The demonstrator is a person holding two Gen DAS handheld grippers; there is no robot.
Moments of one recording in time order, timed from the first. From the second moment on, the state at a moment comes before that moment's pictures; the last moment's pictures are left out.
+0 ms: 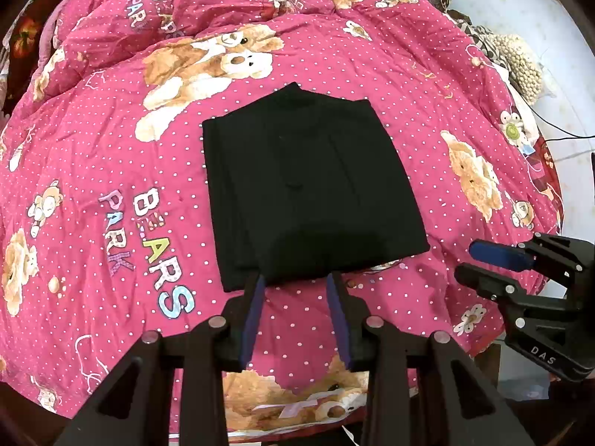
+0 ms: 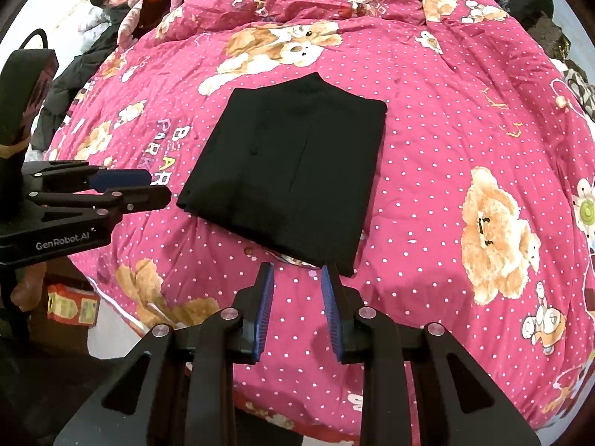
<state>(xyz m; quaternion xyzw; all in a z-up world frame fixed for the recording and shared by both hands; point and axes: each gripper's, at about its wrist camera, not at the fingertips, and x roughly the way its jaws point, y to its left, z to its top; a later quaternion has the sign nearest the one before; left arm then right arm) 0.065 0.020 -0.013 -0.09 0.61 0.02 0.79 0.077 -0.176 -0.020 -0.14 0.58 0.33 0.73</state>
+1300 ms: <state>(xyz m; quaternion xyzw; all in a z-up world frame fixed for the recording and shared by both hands) 0.071 0.017 -0.017 -0.07 0.62 0.03 0.78 0.082 -0.171 -0.026 -0.14 0.58 0.33 0.73</state>
